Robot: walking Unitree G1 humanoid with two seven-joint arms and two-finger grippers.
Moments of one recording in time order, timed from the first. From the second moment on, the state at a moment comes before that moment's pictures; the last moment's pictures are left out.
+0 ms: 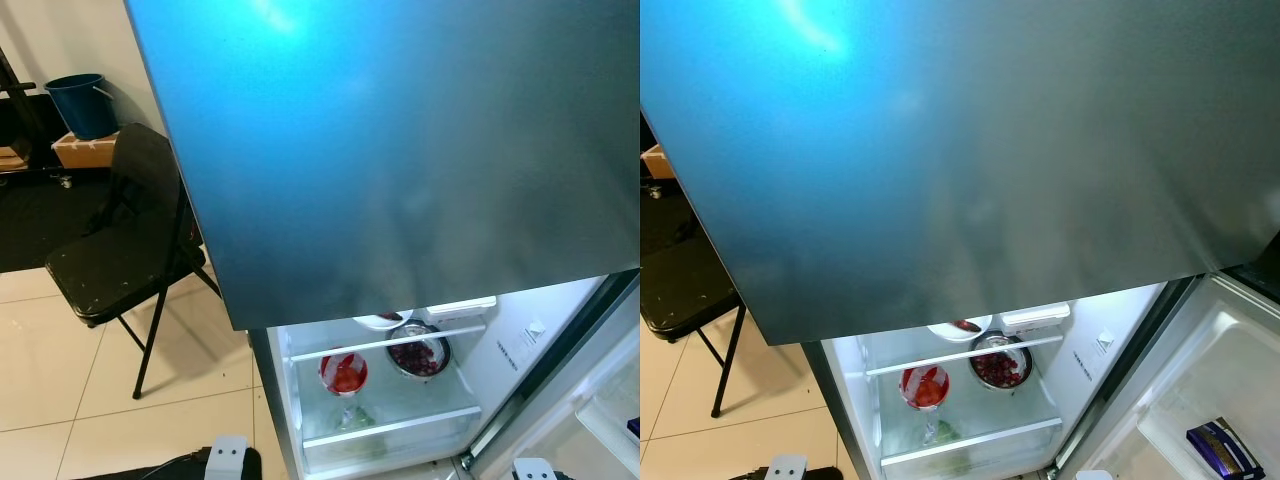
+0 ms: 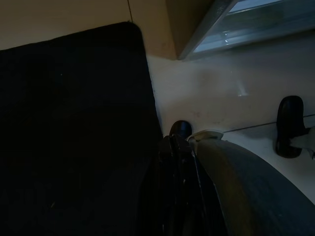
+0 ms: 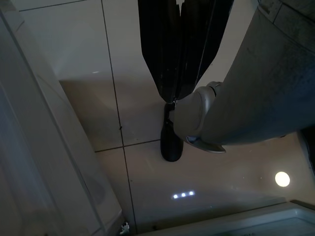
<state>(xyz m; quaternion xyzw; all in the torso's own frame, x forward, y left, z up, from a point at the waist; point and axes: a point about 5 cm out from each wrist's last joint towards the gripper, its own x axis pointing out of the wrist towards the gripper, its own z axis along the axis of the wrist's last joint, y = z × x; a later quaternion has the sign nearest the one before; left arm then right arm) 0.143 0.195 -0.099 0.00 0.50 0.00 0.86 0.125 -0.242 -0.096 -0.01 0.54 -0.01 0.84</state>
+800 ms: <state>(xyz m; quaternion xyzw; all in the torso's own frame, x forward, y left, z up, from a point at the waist) 0.134 0.196 -0.102 0.00 0.52 0.00 0.86 0.118 -0.235 -0.100 -0.01 0.55 -0.01 0.84</state>
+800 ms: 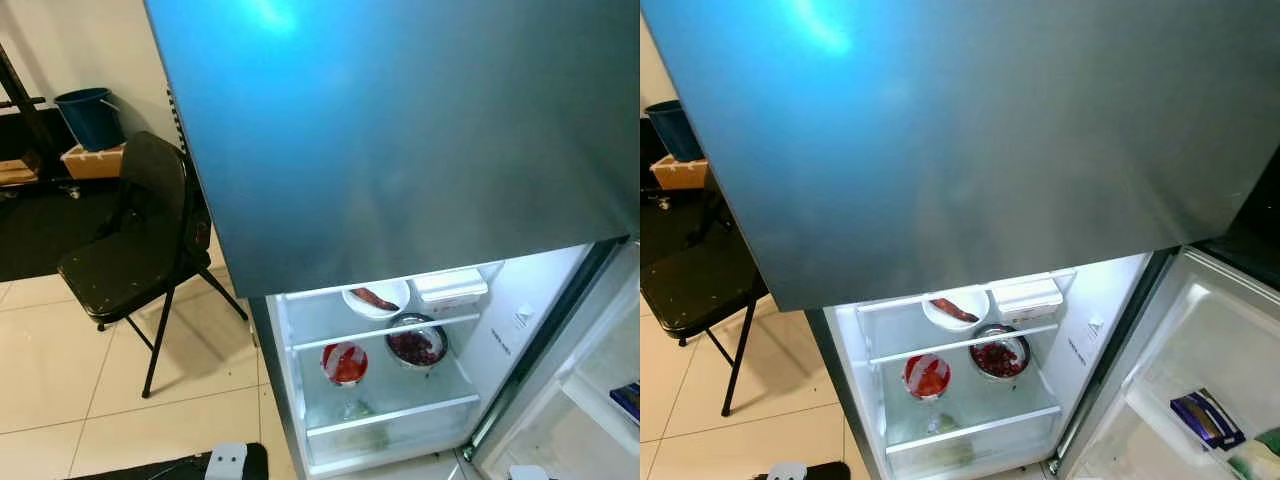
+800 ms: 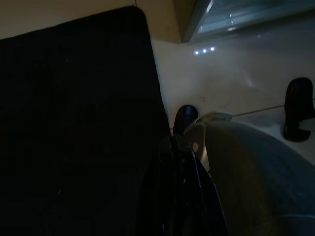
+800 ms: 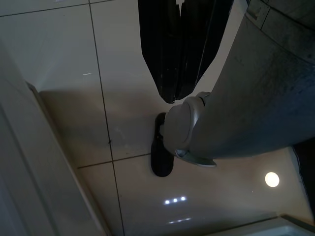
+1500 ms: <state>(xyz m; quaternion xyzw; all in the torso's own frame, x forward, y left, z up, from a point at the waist) 0.125 0.197 -0.105 0.00 0.53 -0.01 0.85 0.109 -0.233 -0.103 -0.01 0.56 -0.01 0.83</state>
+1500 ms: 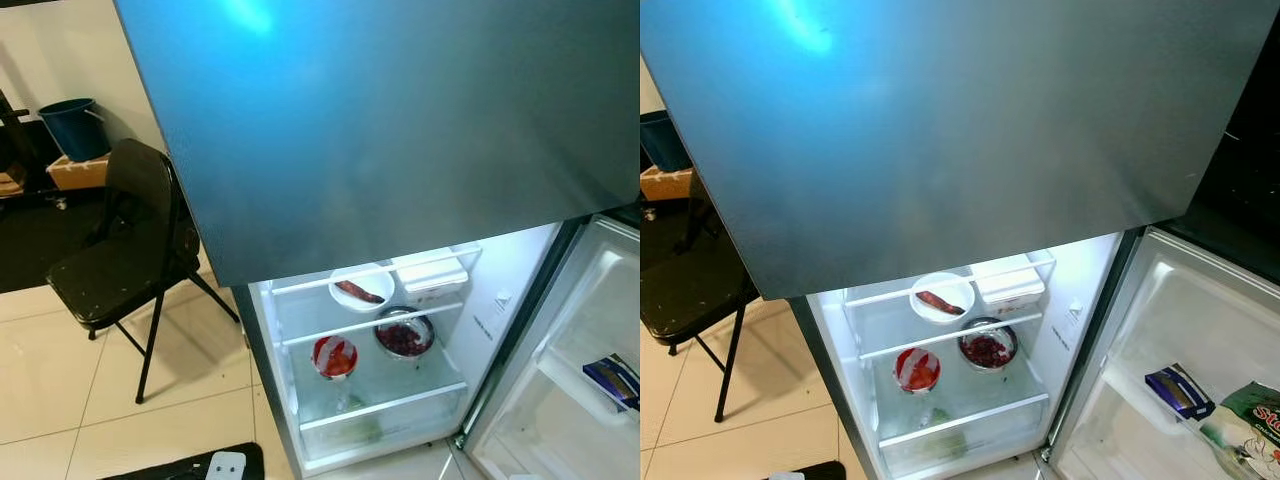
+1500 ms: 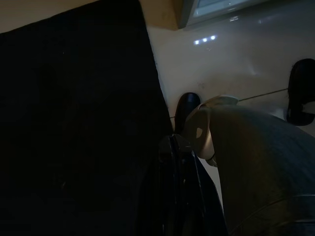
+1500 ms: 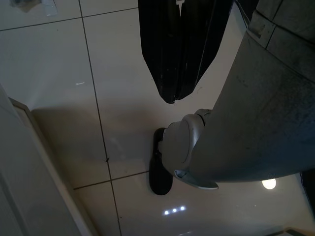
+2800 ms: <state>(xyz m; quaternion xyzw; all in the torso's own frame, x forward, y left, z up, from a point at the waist) 0.126 0.198 -0.105 0.00 0.53 0.00 0.85 0.108 -0.230 -0.104 0.00 0.56 -0.01 0.83</state>
